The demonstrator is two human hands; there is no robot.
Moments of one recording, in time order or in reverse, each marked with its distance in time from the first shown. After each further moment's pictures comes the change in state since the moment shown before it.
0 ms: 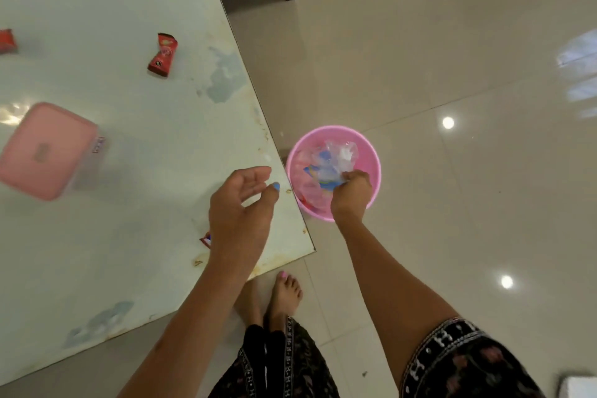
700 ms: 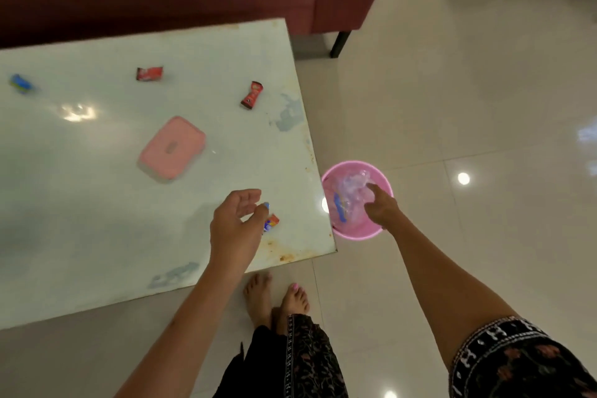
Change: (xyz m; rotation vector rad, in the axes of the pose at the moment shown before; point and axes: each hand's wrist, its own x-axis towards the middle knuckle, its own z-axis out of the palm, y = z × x) left_hand -0.052 0.023 -0.097 -0.048 0.138 -0.029; right_hand -0.034 -0.075 -0.085 -0.544 -0.541 -0.216
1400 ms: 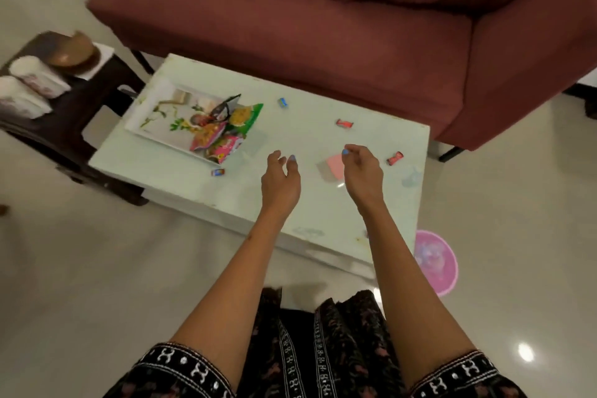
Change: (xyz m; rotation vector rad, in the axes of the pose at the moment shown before) left_hand -0.146 0.062 -0.236 -0.117 0.474 0.075; right_hand -0.358 -0.271 0.060 0.377 0.149 -0.781
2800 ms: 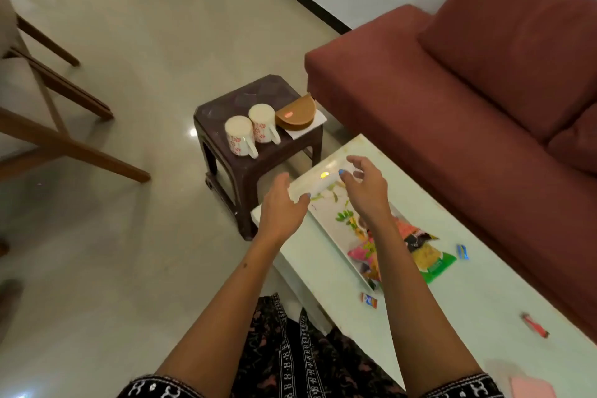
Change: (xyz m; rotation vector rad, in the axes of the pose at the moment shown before) left_hand 0.255 -0.072 -0.426 -0.045 0.356 -0.102; right_hand 0.058 -0.279 0.471 -0.127 -0.498 -0.368
